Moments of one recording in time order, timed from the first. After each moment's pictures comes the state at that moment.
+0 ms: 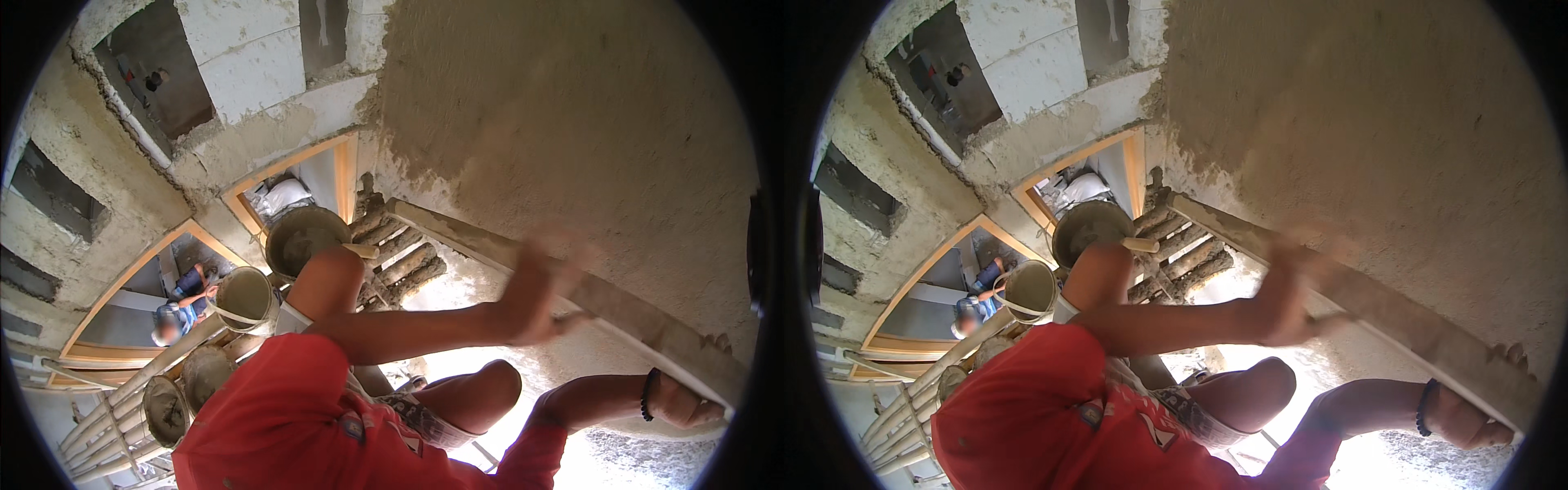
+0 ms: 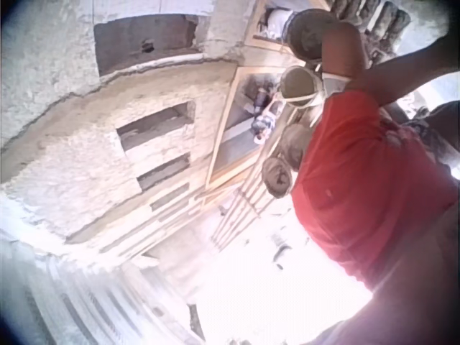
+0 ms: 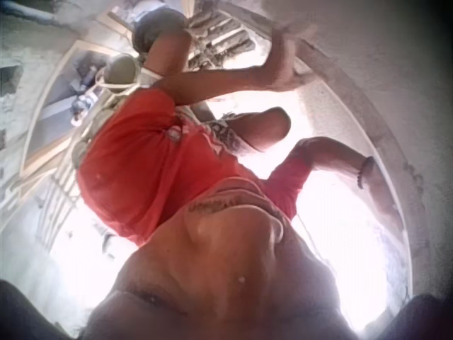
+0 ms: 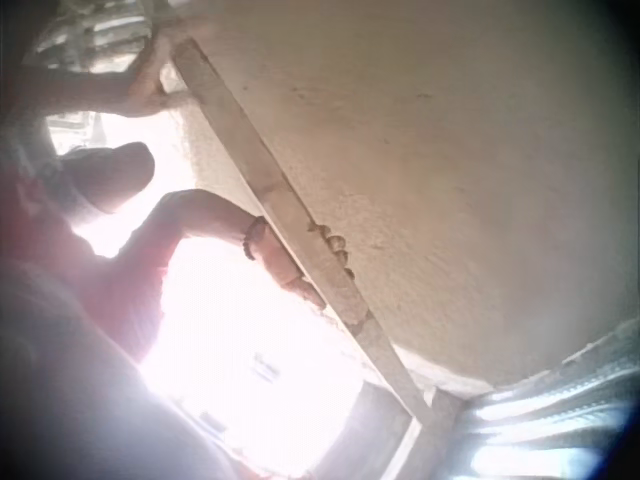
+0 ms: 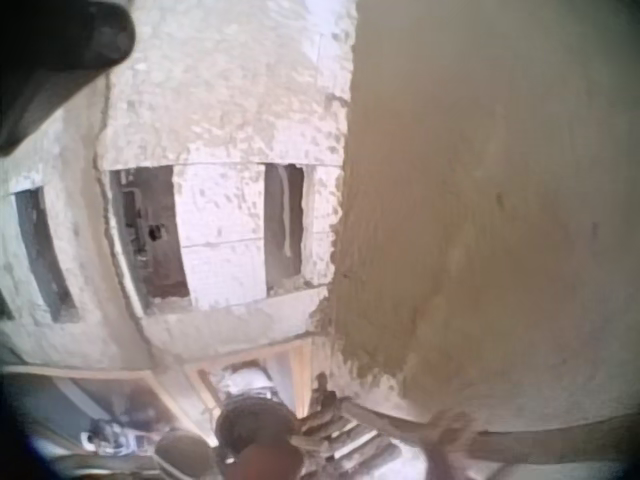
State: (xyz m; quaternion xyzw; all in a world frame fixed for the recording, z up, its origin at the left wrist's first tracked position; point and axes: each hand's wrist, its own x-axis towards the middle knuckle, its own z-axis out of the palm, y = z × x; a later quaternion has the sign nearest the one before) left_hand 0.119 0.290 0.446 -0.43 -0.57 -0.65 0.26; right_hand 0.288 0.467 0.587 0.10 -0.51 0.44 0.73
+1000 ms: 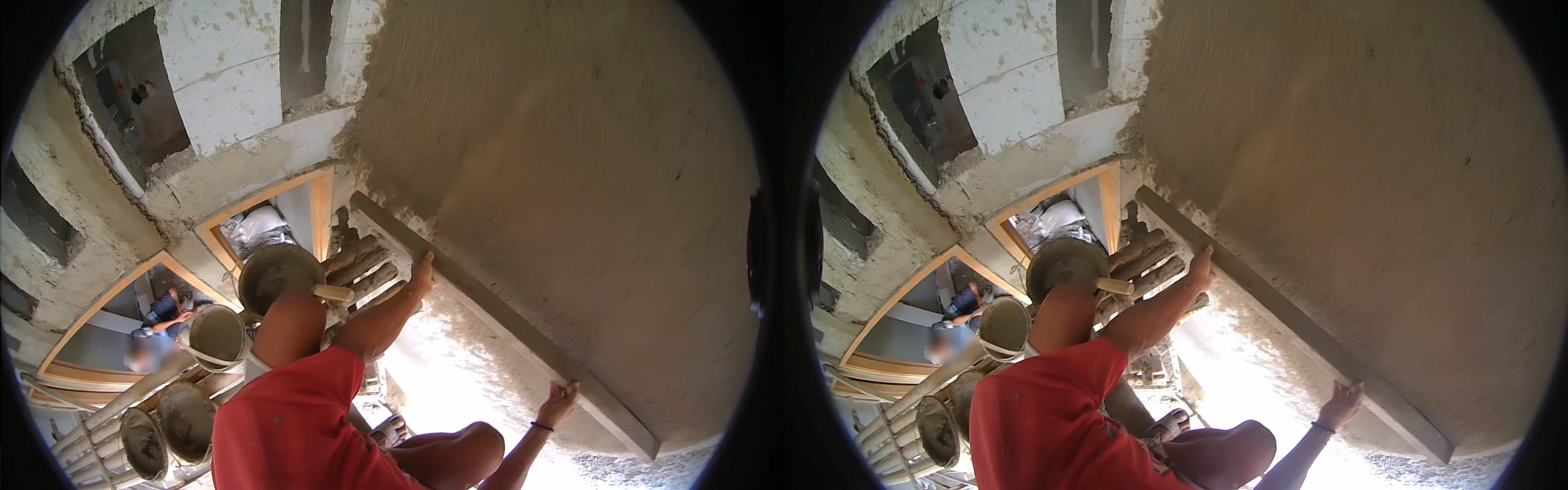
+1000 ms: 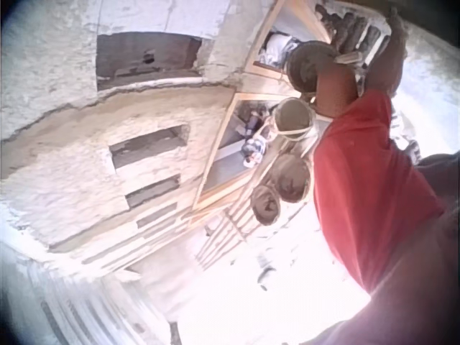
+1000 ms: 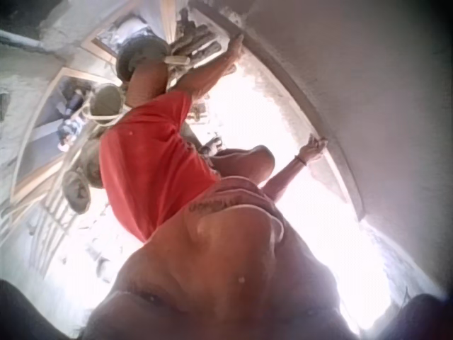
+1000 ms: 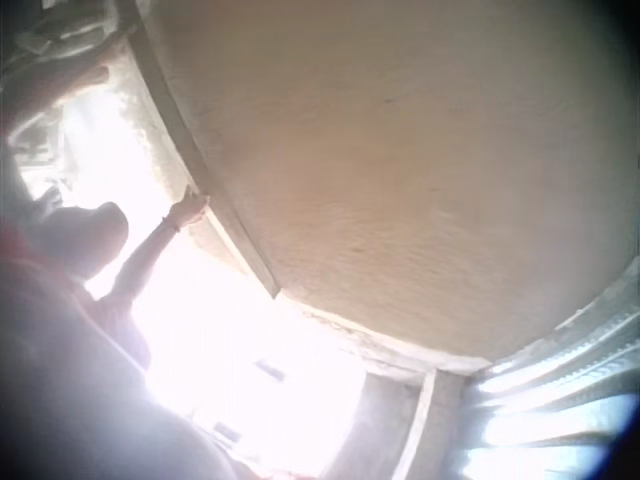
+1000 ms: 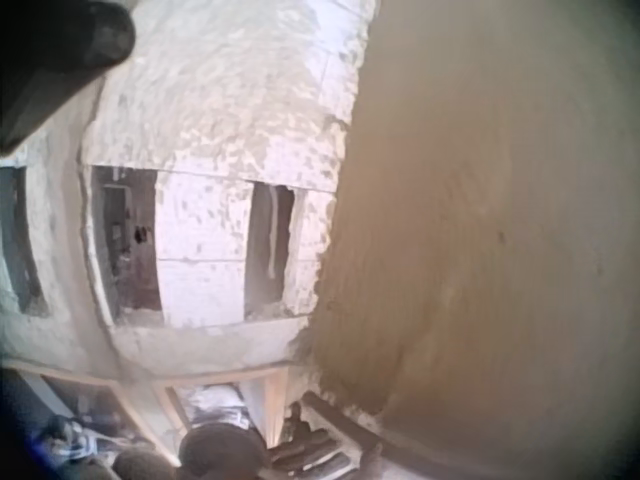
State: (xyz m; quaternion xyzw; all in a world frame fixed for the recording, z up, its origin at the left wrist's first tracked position) left_hand -0.061 0.414 0.144 0.20 -0.30 -0.87 -0.35; right_hand 0.352 0.580 0.284 -0.37 -0.45 0.58 0.57
